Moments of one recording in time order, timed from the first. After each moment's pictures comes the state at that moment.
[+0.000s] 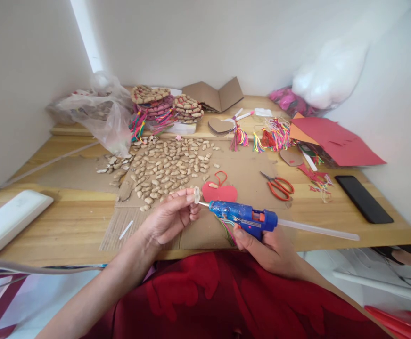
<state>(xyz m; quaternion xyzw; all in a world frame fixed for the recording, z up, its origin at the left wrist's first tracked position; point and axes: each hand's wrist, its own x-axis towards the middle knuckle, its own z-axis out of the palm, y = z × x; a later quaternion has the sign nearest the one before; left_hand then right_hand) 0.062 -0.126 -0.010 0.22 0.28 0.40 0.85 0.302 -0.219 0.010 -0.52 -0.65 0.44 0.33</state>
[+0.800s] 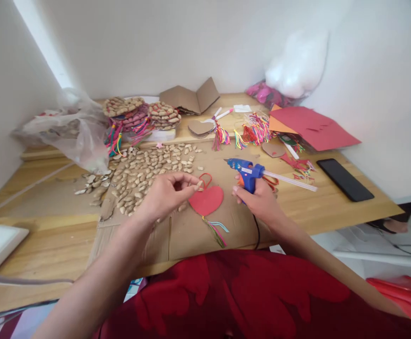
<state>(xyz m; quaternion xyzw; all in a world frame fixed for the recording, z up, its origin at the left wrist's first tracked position) 0.090 -0.067 0.013 0.68 0.44 0.27 0.52 0.340 -0.155 -0.017 -0.65 -0.46 0.37 0.48</state>
